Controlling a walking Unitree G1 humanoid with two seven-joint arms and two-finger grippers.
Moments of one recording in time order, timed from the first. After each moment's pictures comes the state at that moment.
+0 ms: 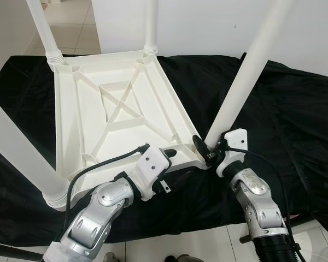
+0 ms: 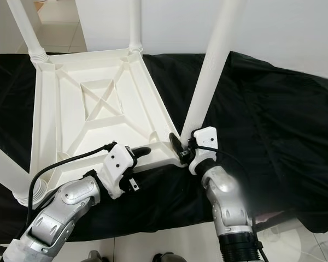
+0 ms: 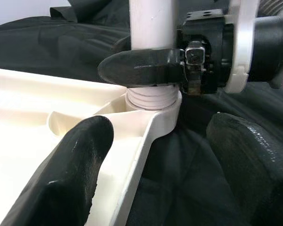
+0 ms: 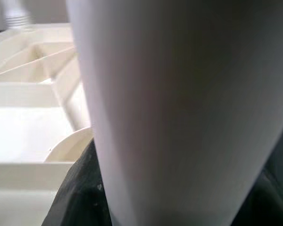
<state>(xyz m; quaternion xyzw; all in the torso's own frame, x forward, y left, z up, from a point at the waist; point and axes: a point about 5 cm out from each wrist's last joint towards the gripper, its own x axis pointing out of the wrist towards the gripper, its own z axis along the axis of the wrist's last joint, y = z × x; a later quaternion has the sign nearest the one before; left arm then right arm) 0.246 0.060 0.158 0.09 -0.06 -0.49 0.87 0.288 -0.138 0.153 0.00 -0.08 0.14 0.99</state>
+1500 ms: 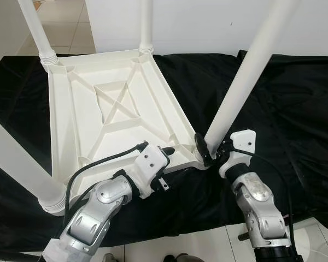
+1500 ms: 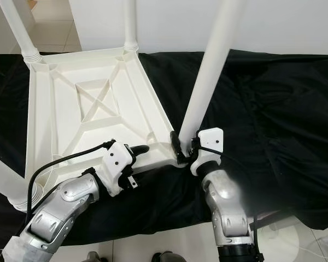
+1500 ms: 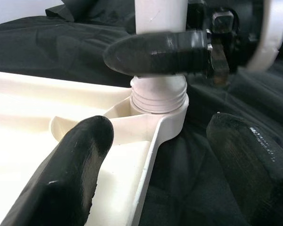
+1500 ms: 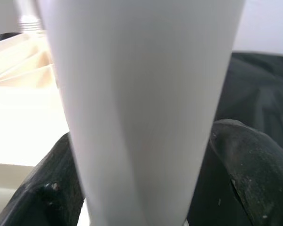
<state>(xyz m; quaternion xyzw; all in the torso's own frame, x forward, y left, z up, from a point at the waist) 0.251 0.062 0.159 0.10 -0.06 -0.48 0.87 0.287 -0.150 0.170 -0.04 -0.10 0.21 0.97</state>
